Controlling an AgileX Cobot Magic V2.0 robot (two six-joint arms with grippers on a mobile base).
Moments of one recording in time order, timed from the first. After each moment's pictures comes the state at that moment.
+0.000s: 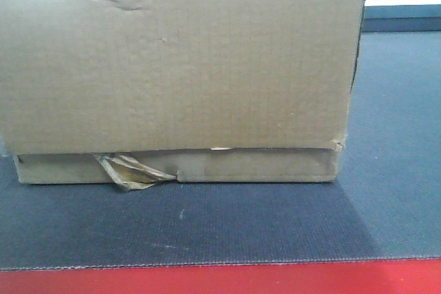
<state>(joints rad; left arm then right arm) 0.11 0.01 -0.03 -0.01 0.06 -0.04 0.31 0.01 -0.39 -0.19 0.48 0.19</state>
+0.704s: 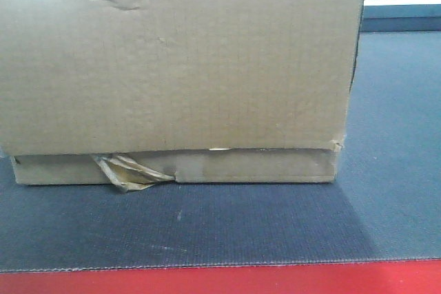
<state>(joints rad) 0.03 0.01 0.00 0.05 0.00 -0.04 0.31 0.01 -0.39 -0.19 0.48 0.19</state>
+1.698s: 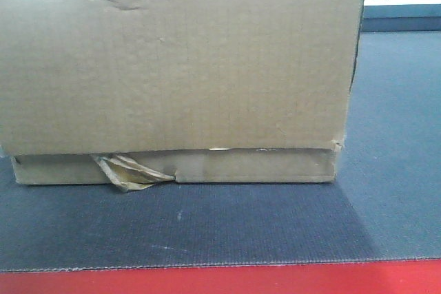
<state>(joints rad) 0.09 0.01 0.00 0.05 0.02 -0.04 0.31 0.01 -0.39 -0.19 0.48 0.19</state>
